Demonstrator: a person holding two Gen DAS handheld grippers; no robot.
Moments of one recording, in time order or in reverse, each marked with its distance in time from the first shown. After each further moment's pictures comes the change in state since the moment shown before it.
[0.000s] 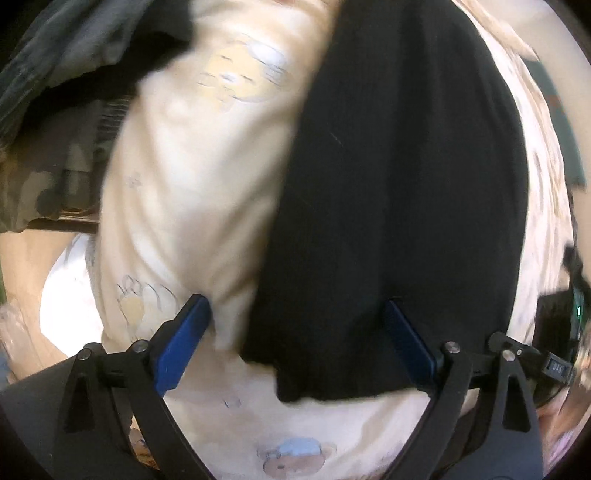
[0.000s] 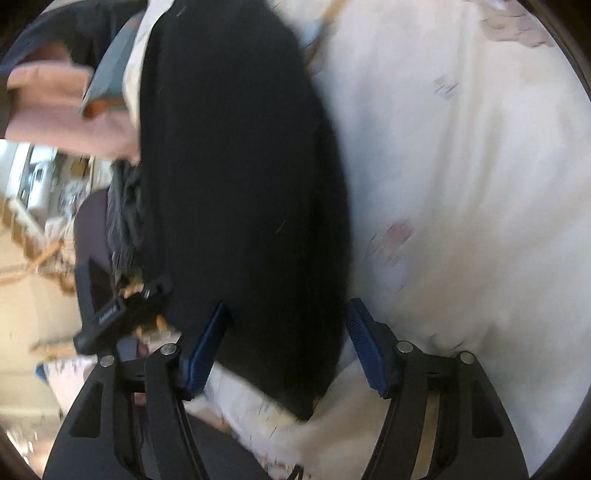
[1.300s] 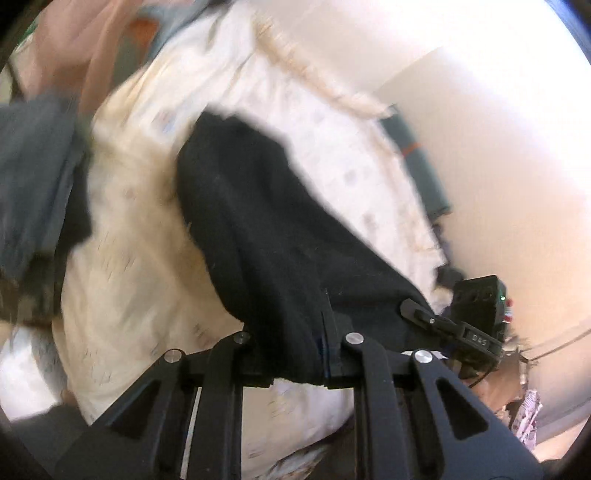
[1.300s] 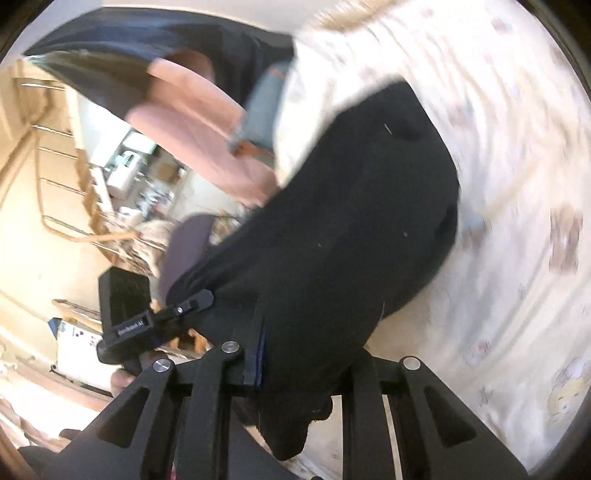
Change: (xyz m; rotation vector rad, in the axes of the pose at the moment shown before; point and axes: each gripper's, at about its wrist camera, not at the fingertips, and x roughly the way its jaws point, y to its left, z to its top) left arm -0.204 -0.078 -0.002 0.175 -0.399 -0.466; right arm -0.139 0.134 -0.012 -0.325 -0.343 0.222
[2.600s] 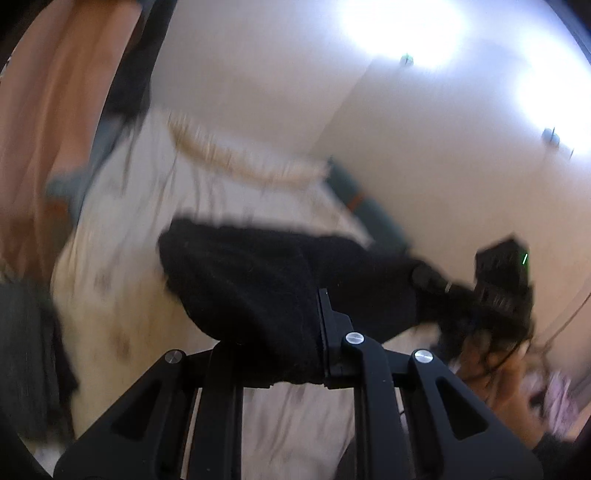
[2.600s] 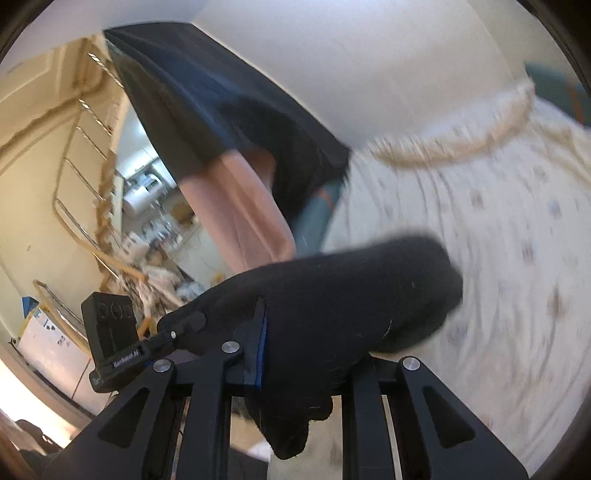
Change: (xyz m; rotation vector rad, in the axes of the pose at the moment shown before) left arm -0.013 -0.103 0.099 0.274 -0.190 -0.022; right arm -0.121 0.135 0.142 -0.273 -0.230 -0.098
